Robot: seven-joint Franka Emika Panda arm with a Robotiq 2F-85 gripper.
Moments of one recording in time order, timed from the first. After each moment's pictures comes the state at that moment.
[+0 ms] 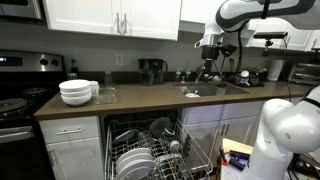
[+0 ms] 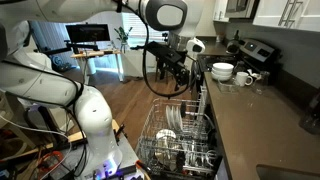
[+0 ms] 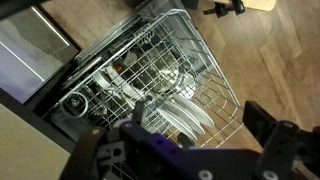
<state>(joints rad) -0.02 -0.72 -0.35 -2.36 -0.03 1.58 -0.39</state>
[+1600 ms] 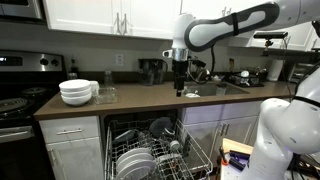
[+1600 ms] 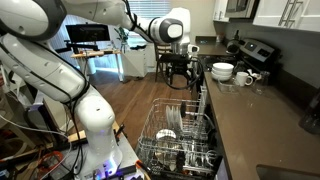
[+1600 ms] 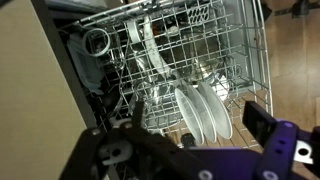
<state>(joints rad) 0.09 -0.45 -0.15 -2.37 -0.17 1.94 -0.48</state>
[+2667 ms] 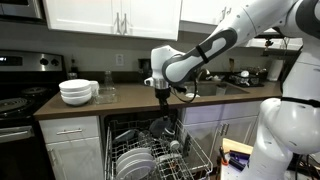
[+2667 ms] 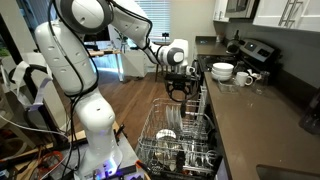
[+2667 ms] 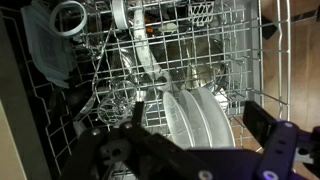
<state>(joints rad) 0.09 -0.11 -0.06 -2.37 -0.16 2.18 -0.47</state>
